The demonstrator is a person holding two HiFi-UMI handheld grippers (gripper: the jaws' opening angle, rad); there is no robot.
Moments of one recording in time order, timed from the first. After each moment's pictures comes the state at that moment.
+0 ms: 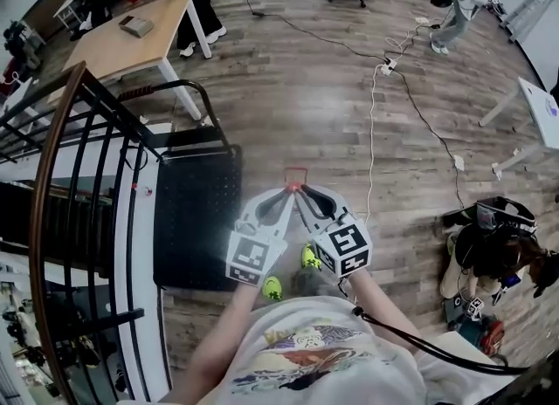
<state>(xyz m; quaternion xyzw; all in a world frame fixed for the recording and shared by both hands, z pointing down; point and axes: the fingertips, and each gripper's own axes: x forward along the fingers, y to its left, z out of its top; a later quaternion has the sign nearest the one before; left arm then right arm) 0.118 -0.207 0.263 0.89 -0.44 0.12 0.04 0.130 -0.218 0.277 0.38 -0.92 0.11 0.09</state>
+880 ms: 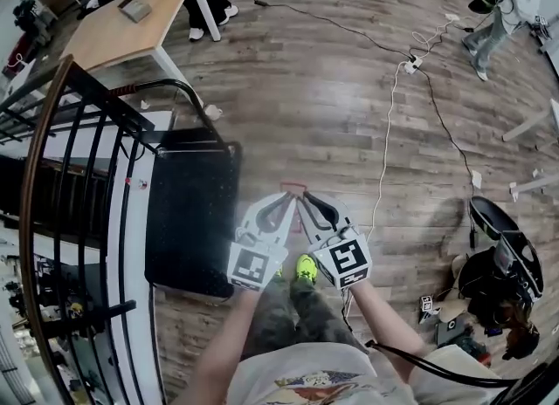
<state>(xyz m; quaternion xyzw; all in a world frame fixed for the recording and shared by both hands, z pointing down) 0.148 -0.356 0.351 0.87 -0.48 0.10 0.02 0.159 -0.360 0.369 0.34 -0.93 0.10 0.09</state>
